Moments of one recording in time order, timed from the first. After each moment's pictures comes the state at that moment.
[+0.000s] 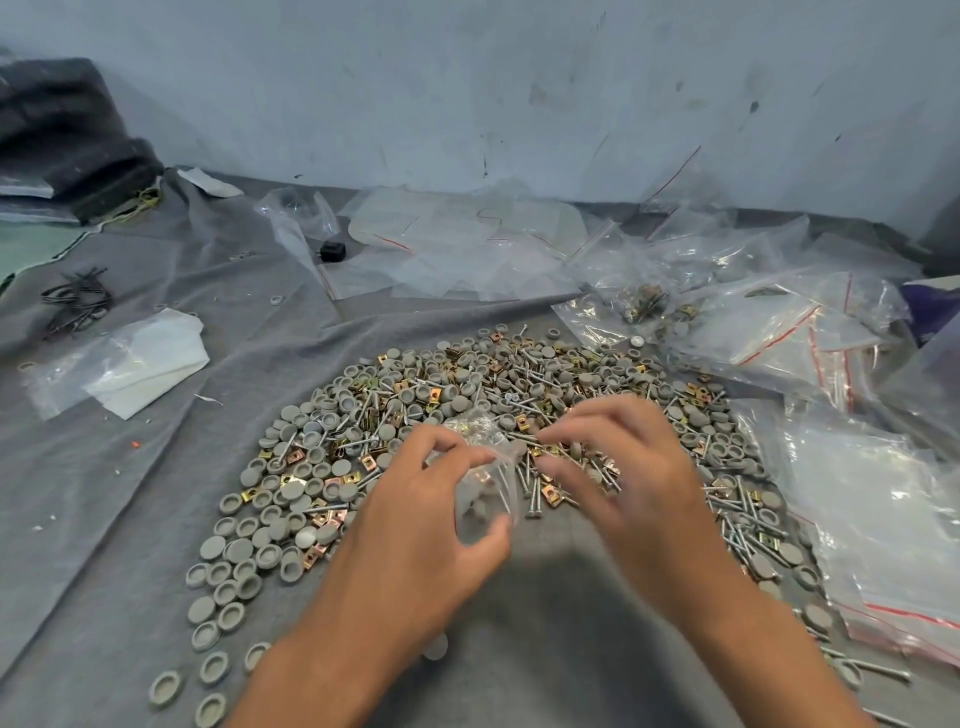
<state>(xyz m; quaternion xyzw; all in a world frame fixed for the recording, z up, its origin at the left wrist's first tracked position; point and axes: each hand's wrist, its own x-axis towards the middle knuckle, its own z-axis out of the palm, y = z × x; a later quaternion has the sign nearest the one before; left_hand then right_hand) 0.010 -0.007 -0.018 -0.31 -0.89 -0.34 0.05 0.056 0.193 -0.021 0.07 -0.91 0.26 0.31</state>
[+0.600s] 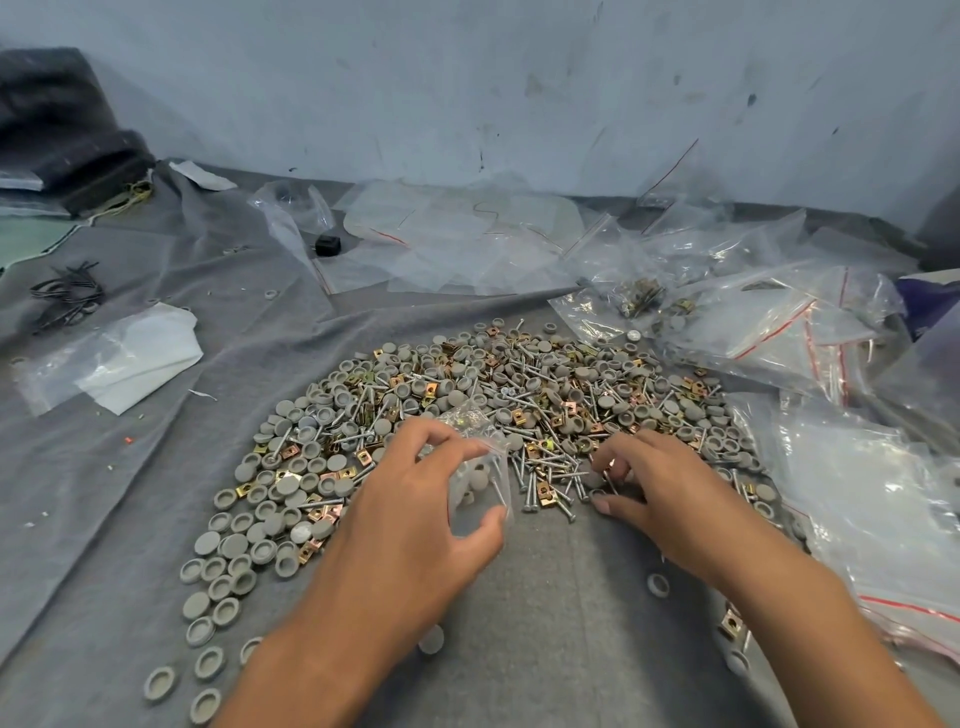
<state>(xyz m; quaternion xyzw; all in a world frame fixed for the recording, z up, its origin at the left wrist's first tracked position) 0.009 -0.009 -0.021 -0.31 -0.89 -0.33 0.05 0.056 0.249 -0.035 -0.07 -0.99 0.15 -0.02</state>
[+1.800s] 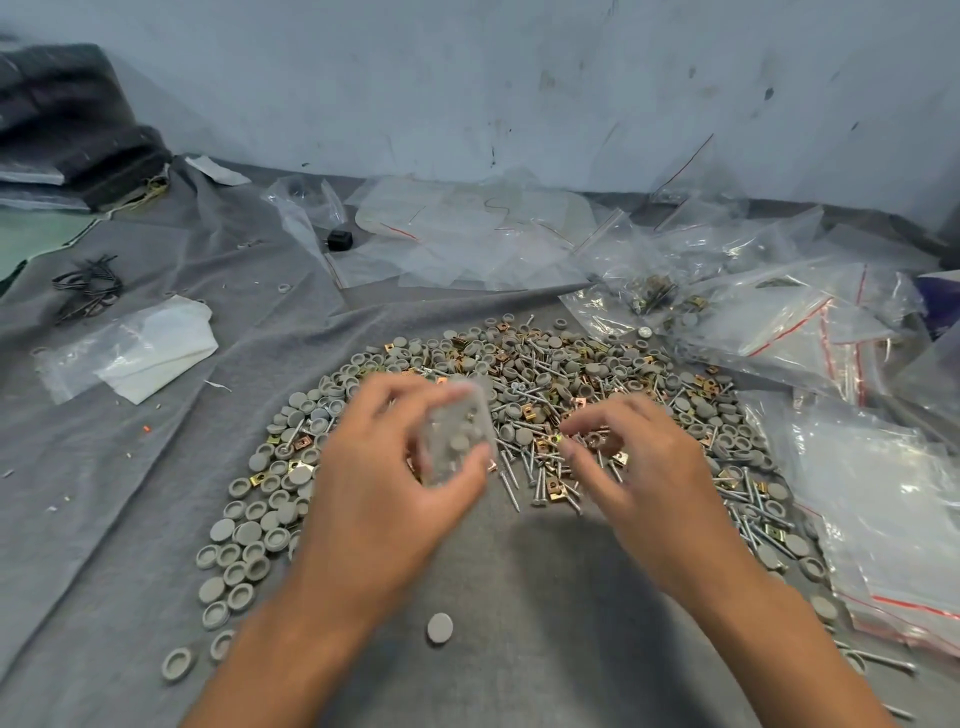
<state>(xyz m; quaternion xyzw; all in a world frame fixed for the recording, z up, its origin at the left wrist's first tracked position) 0.000 -0.017 -0.006 -0.26 -0.84 -0.45 0.18 0.056 0.201 -0.026 -0.02 -0.93 0.29 0.23</state>
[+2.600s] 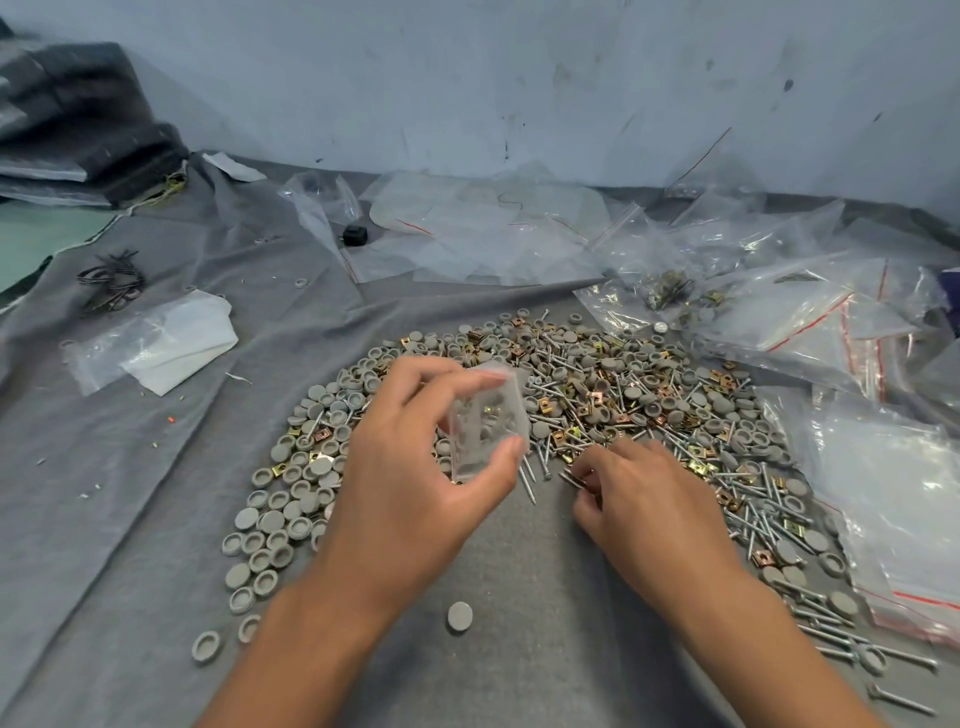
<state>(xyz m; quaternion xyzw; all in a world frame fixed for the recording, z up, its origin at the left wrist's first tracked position) 0.000 -0.016 0.000 -0.31 -0.82 -0.44 0.19 0.058 0.181 -0.040 -0.10 -0.99 0.02 0.06</state>
